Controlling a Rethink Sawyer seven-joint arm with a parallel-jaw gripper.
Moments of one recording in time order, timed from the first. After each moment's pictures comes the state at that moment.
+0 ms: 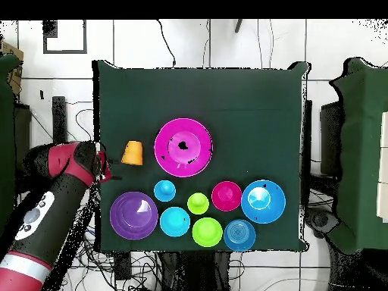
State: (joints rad) arm 0.69 0.05 -0.77 1.11 0.56 0.97 3.12
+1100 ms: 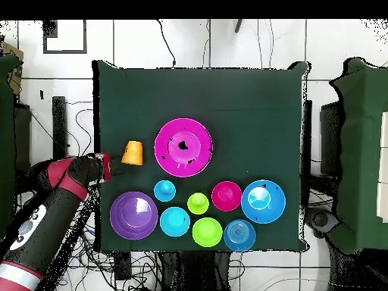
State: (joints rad) arm 0.77 0.14 -0.83 1.14 0.61 0.73 3.54
